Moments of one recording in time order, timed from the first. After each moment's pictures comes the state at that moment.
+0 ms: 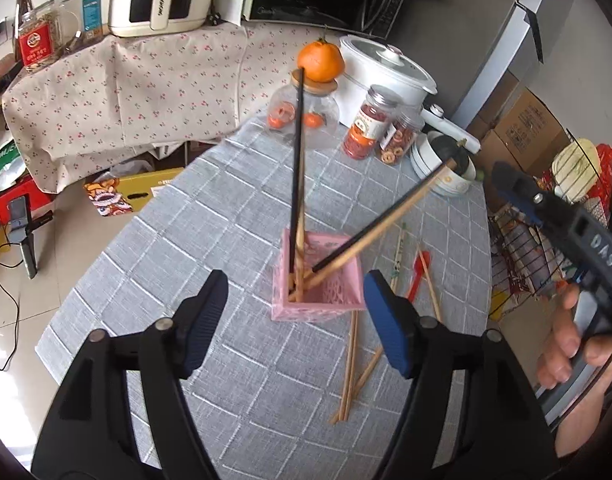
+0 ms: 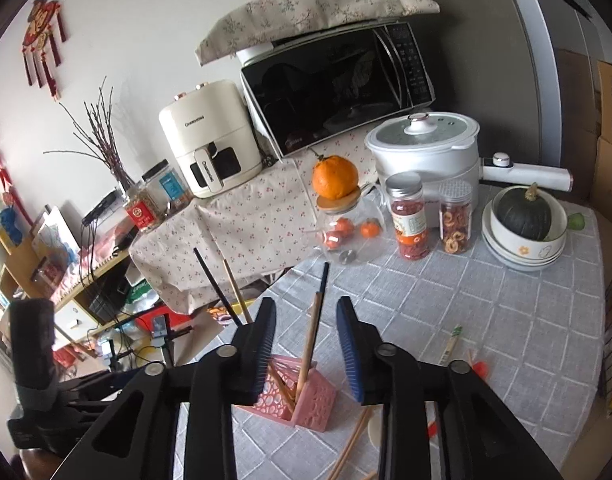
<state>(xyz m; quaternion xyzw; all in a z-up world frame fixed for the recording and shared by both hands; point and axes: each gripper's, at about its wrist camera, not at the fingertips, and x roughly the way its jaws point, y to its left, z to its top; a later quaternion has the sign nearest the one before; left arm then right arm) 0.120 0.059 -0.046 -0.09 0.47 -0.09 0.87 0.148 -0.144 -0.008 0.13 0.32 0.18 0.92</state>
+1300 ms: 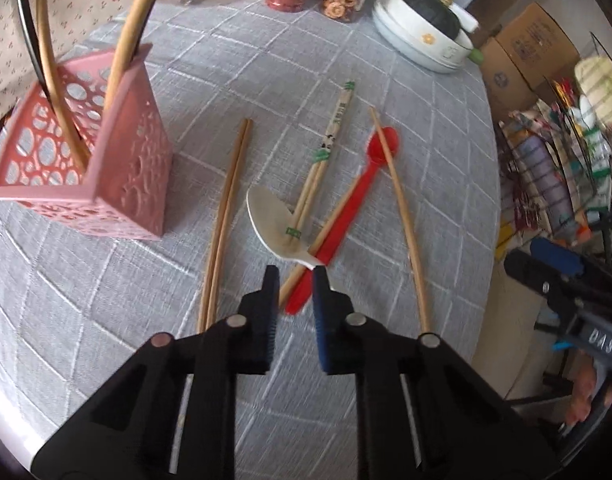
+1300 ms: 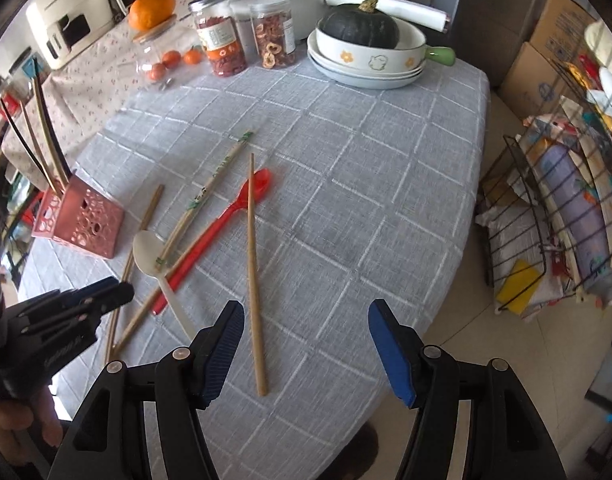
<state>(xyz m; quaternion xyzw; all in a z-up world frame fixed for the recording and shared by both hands) 0.133 -0.091 -0.168 -0.08 0.60 -0.11 0.79 0.125 -0.282 -0.126 0.01 0.58 0.02 0.81</state>
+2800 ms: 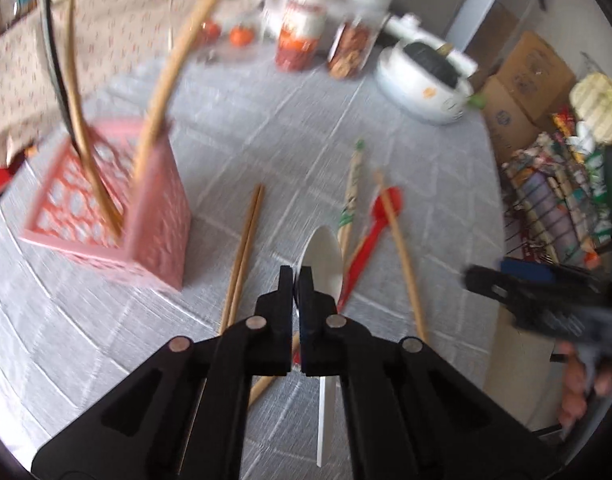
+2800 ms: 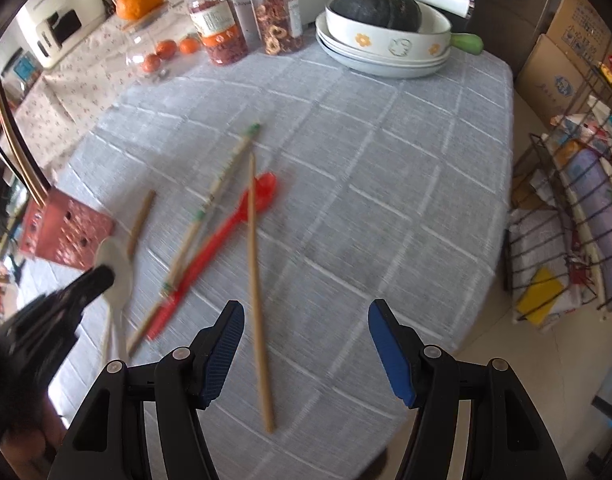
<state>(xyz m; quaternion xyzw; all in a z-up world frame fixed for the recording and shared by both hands) 0.128 -0.086 -0.137 -0.06 0.50 -0.09 0.86 0.163 -0.276 -0.150 0.04 0.59 0.03 0.80</state>
